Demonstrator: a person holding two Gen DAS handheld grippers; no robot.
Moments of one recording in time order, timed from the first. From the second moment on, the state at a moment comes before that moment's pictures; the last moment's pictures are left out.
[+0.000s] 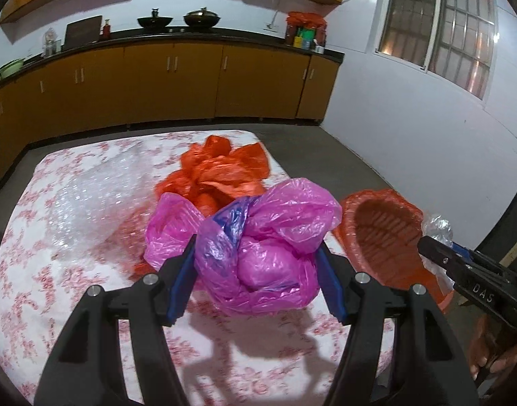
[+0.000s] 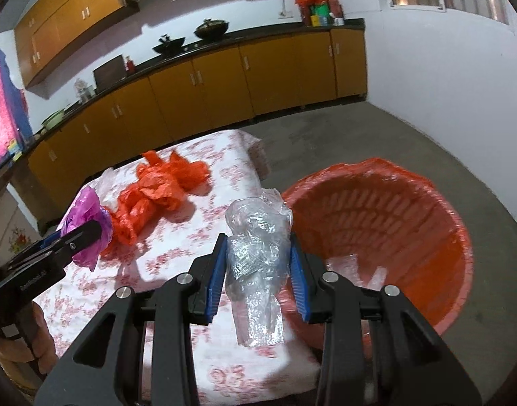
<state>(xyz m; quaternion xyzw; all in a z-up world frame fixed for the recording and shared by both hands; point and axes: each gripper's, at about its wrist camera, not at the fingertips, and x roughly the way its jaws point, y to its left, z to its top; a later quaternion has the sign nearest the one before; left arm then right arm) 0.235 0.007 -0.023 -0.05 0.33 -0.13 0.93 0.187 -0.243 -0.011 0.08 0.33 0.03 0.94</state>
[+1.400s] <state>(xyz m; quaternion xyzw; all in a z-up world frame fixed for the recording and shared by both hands) 0.299 -0.198 -0.050 -0.02 0.36 -0.32 0.88 0.187 -0.392 -0.008 0.18 0.29 -0.09 0.94</state>
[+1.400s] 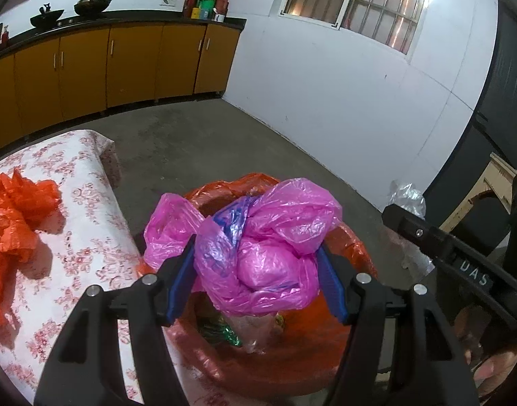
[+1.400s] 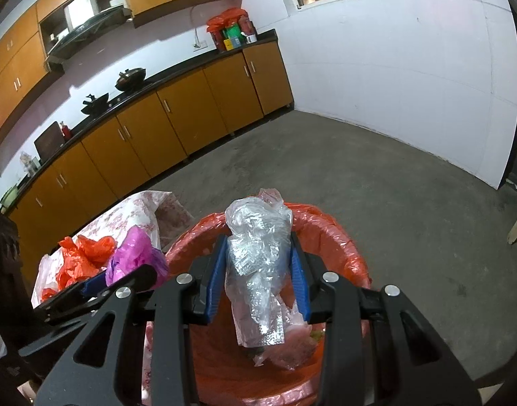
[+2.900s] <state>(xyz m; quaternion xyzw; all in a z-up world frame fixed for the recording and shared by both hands) 0.272 -0.044 -0.044 -0.04 0.34 -0.15 0.93 0.196 -0.339 -0.001 0.16 0.30 -0.04 0.94</state>
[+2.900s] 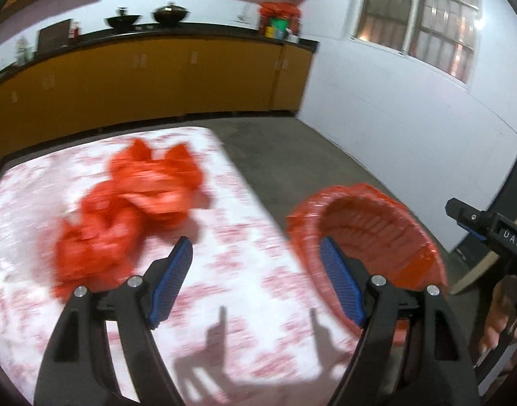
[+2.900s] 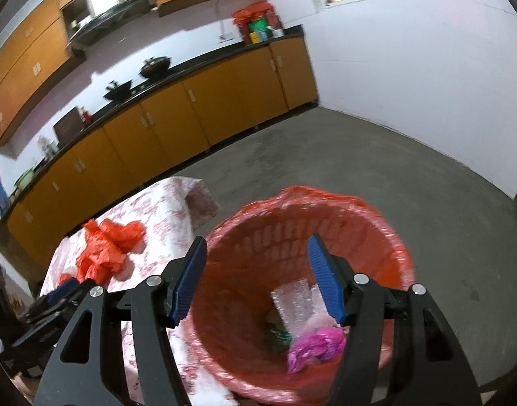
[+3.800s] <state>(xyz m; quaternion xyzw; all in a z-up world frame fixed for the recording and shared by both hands) 0.213 0.212 -0.057 -0.10 0.31 0.14 0.94 0.261 -0.059 -0.004 0.00 0.32 0.21 0.92</state>
